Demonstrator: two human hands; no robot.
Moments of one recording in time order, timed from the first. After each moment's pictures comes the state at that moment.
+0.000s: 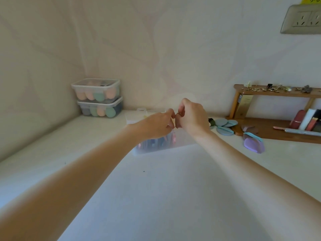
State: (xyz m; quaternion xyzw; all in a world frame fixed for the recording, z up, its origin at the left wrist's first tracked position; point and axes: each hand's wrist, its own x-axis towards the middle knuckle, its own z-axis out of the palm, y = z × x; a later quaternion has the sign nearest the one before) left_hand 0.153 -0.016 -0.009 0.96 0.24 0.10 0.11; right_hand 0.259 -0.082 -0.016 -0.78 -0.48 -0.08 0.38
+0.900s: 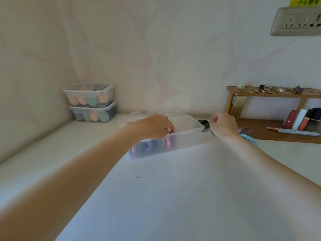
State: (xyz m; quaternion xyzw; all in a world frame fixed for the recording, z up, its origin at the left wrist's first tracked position) left_hand 0.167 -0.014 -0.001 0.97 0.23 0.02 0.06; right_hand 0.346 -0.125 -0.033 -0.87 -0.34 -0.06 0.36
